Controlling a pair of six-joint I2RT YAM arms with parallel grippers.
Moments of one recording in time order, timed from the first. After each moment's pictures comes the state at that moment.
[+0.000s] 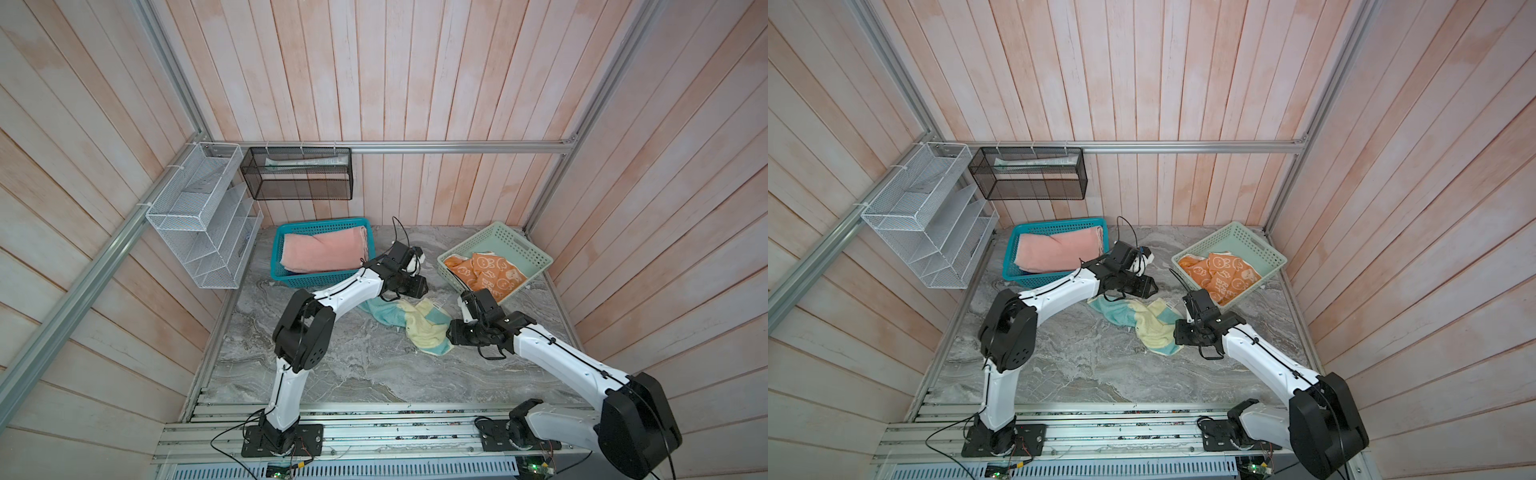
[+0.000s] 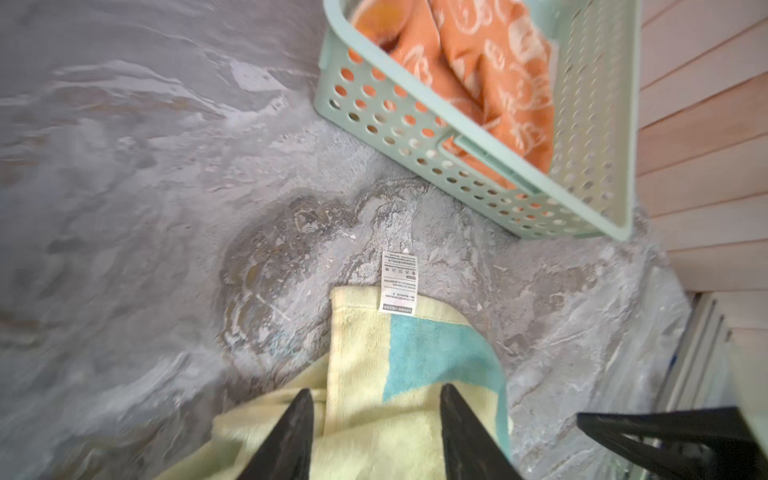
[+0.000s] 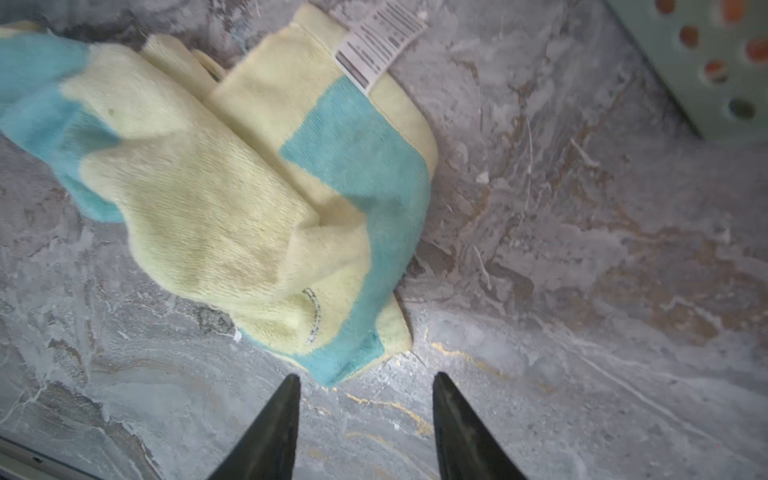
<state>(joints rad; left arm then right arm) -0.70 2.17 1.77 -0.50 0.30 -0.25 0.49 1.20 0.69 -0.61 -0.08 0.52</state>
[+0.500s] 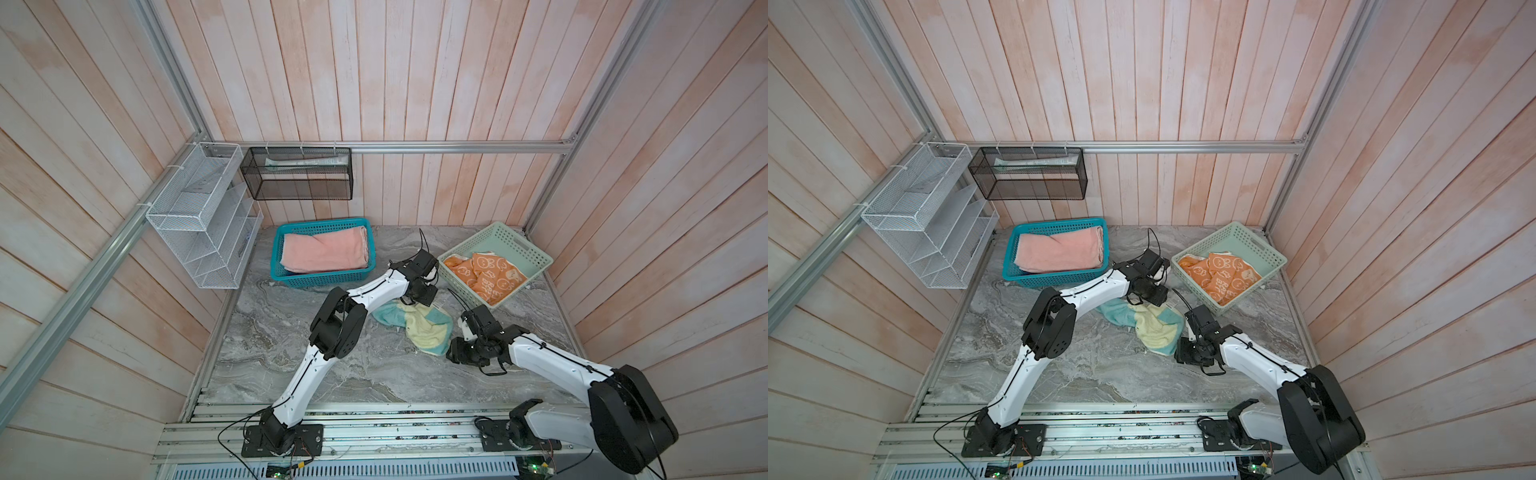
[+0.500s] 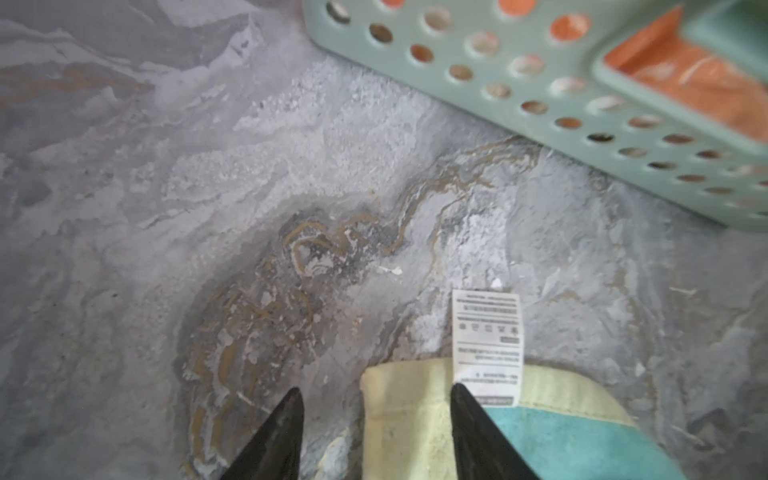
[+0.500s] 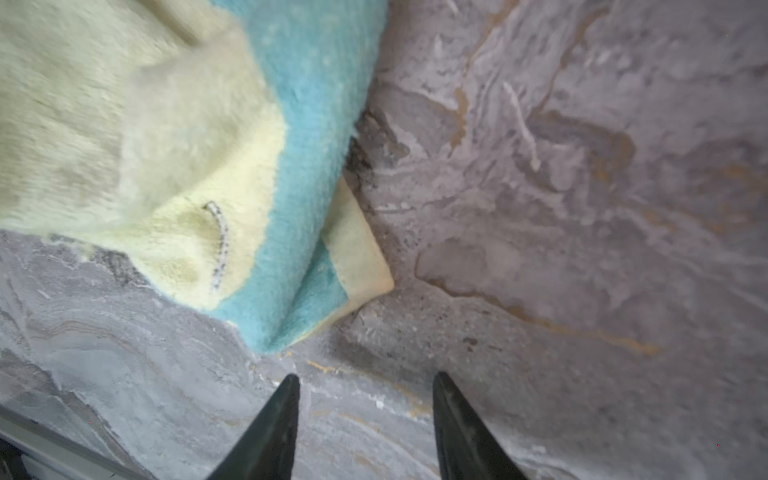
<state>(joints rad) -0.76 2.42 2.03 -0.68 0.09 -0.13 0.48 1.26 0.56 -0.51 -0.19 0.55</state>
